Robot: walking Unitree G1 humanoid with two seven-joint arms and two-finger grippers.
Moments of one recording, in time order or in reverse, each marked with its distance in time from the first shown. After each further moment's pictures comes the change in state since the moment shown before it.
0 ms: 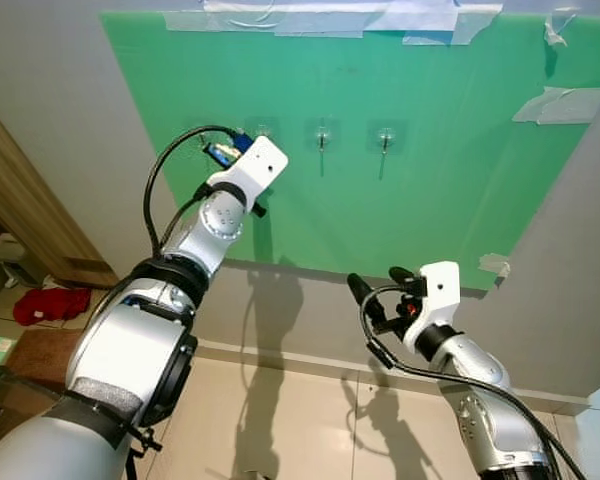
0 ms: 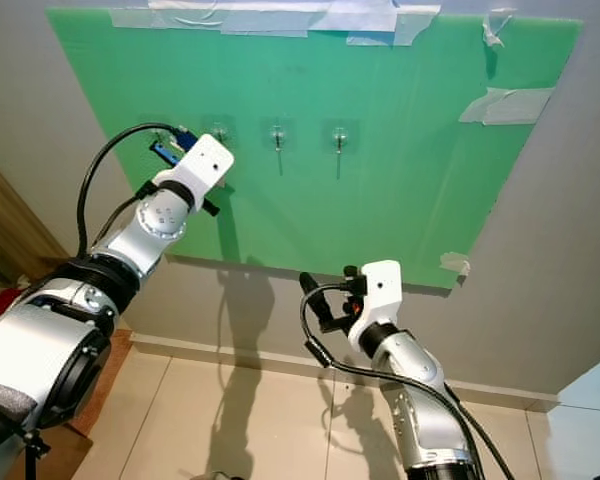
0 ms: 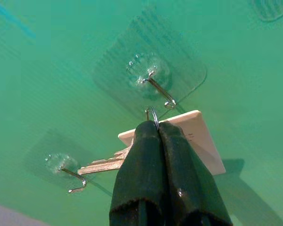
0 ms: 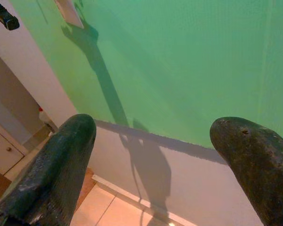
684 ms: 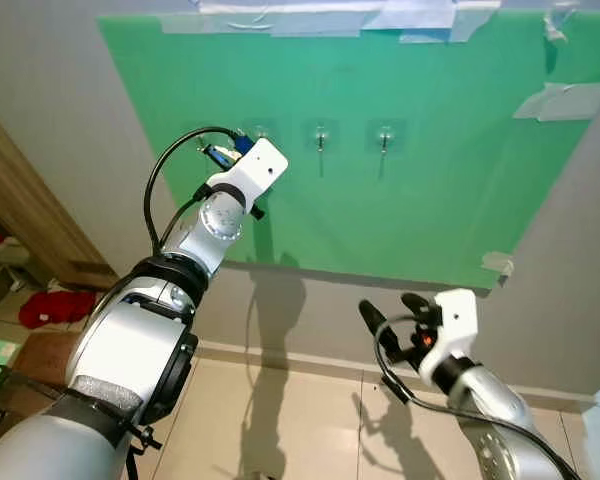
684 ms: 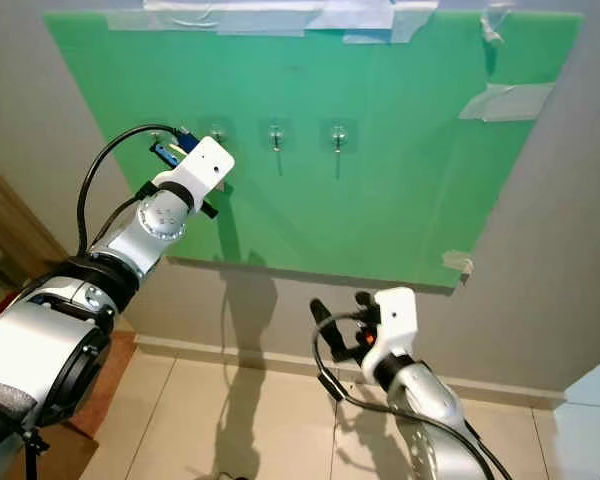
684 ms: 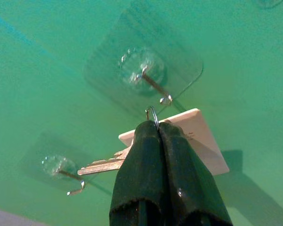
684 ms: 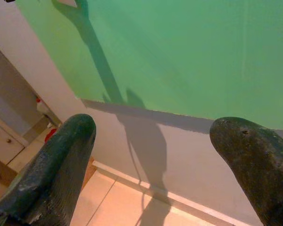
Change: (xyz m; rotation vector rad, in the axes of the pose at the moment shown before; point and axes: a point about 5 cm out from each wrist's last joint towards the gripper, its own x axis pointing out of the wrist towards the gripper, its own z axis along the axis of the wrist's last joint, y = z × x) left arm 0.000 0.000 -0.002 0.022 0.020 -0.008; right arm -0.034 0.000 -0.016 0.012 0.047 -0.014
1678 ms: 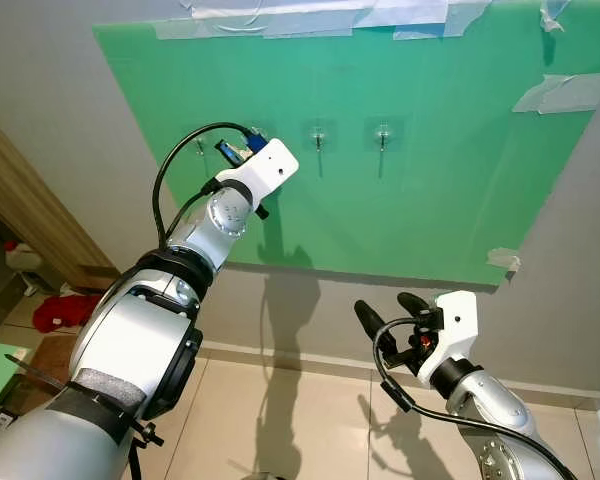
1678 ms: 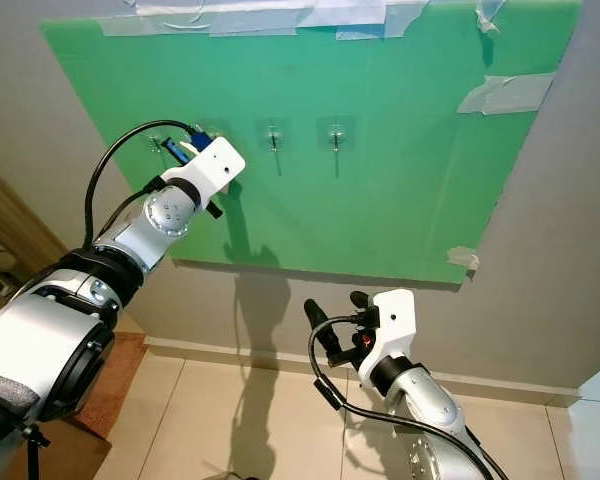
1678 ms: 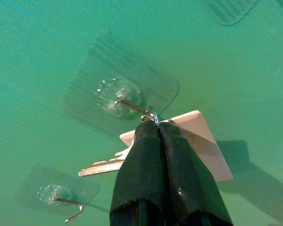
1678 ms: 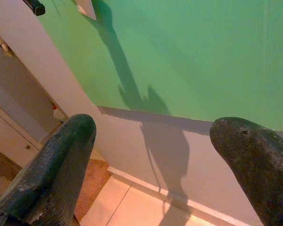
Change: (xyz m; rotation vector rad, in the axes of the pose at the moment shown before) left arm 0.003 -0.004 0.008 0.079 -0.010 -0.066; right arm -0.004 0.011 0.006 0.018 -0.016 0.035
